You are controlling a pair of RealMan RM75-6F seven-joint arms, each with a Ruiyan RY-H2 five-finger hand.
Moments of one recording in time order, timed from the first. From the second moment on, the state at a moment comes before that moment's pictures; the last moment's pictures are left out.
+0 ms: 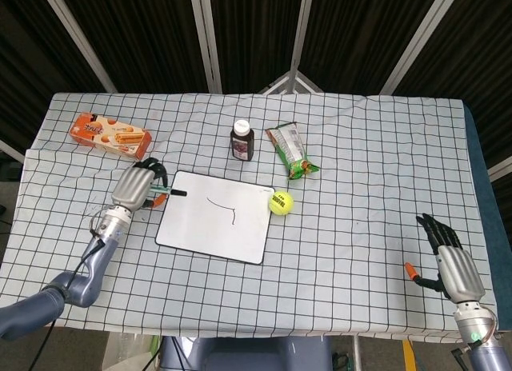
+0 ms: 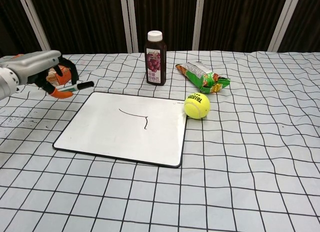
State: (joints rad) left arm -0.70 -1.64 -0.17 -0.99 1.31 0.97 -0.04; right arm 0.15 -1.09 0.06 -1.74 -1.41 1.30 0.18
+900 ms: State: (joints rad) left arm -0.47 -1.36 -0.17 -1.49 1.16 1.16 0.15; right arm 0.14 -1.09 0.06 -1.72 -1.42 1.32 0.16
